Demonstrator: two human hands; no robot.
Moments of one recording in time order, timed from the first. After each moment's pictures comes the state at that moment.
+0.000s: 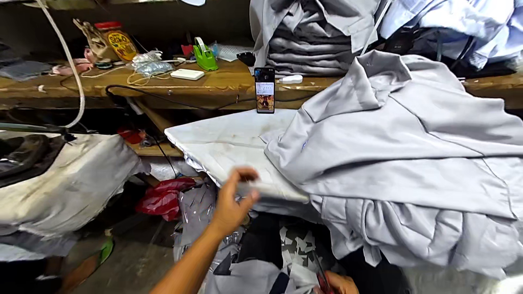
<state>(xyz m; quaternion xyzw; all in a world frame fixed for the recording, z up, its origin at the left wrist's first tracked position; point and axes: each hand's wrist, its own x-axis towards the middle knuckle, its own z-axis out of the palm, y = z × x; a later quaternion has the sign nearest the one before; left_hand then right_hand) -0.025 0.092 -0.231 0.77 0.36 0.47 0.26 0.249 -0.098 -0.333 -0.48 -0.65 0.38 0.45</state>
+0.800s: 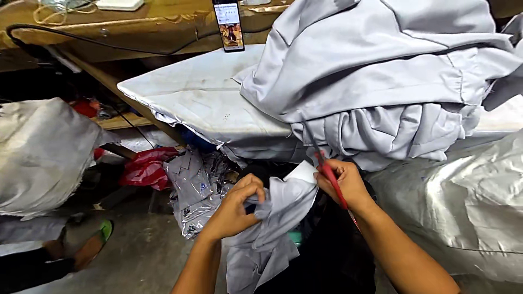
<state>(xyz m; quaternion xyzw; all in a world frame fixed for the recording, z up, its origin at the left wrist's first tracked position) -0.033 -0.024 -0.276 0.83 0.25 0.31 0.39 0.264 -0.063 -0.258 -0.57 -0.60 0.32 0.46</state>
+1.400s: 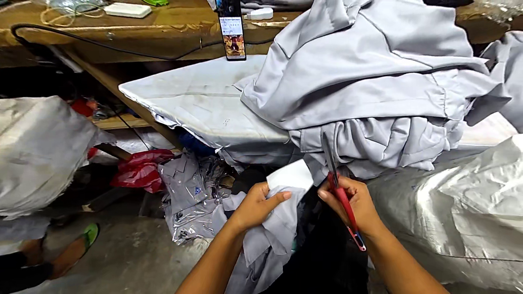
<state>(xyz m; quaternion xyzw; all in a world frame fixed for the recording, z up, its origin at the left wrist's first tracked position) 0.030 -0.035 -0.251 0.62 0.32 0.32 0.64 0.278 -0.094 -0.260 -0.47 -0.63 0.33 0.53</state>
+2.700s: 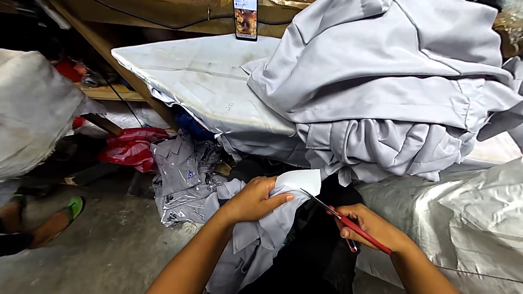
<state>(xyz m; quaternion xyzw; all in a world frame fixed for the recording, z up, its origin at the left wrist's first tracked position) 0.020 -0.019 -0.263 0.80 0.26 0.25 0.48 0.343 -0.115 -0.277 -0.45 -0.71 0.49 0.21</state>
